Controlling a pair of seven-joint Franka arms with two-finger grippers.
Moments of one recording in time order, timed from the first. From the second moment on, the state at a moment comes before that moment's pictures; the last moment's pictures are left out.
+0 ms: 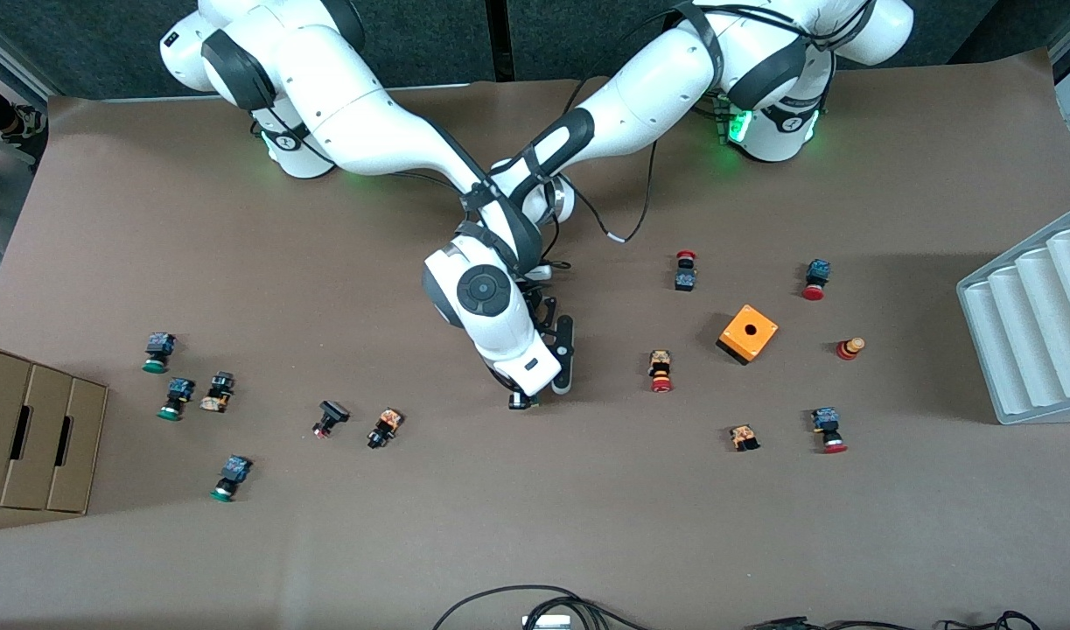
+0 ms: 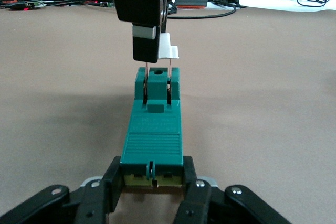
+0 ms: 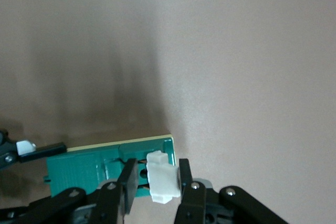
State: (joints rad) left arm -0.78 0.94 -0.36 -1.65 1.82 2.03 -2.42; right arm 0.77 0.82 -0.11 -1.37 0.12 2.35 -0.84
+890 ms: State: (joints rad) left arm -0.78 0.94 -0.36 -1.65 1.82 2.03 -2.42; right arm 0.77 0.80 -0.10 -1.38 0.12 2.30 -0.84
